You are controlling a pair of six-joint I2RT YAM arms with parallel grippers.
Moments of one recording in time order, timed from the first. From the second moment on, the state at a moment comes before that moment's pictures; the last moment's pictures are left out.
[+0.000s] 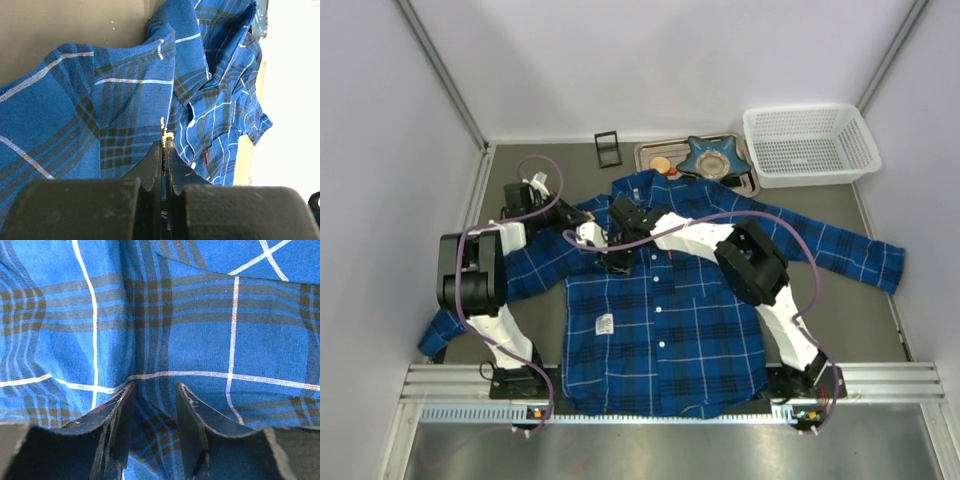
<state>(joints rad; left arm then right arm) 0.08 1.78 0.92 0.22 0.72 -0.70 0.89 2.24 1.70 -0.46 -0.47 -0.58</state>
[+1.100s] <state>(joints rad) 0.08 1.86 0.94 0.25 0.77 -0.74 0.76 2.33 1.90 -0.47 -0.58 -0.77</state>
